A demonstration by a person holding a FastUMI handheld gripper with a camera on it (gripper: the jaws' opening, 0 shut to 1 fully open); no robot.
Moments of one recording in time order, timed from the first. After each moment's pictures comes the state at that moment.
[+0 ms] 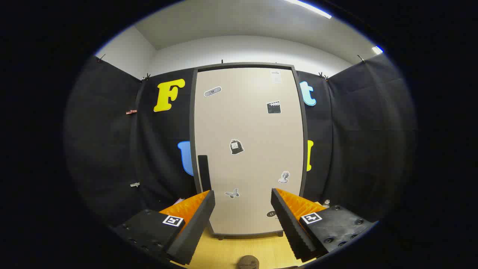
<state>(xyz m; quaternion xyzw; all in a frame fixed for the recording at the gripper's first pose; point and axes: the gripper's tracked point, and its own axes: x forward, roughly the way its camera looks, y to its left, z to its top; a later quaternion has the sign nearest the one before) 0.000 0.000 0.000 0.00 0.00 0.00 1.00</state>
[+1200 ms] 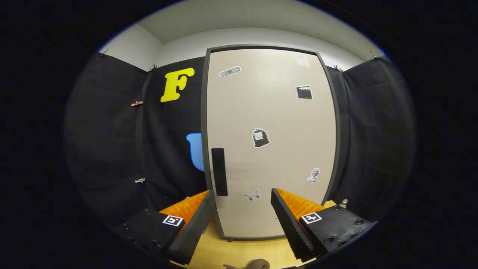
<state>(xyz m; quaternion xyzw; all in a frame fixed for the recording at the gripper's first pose) 0.083 0.069 -0.028 0.00 0.03 0.05 1.00</state>
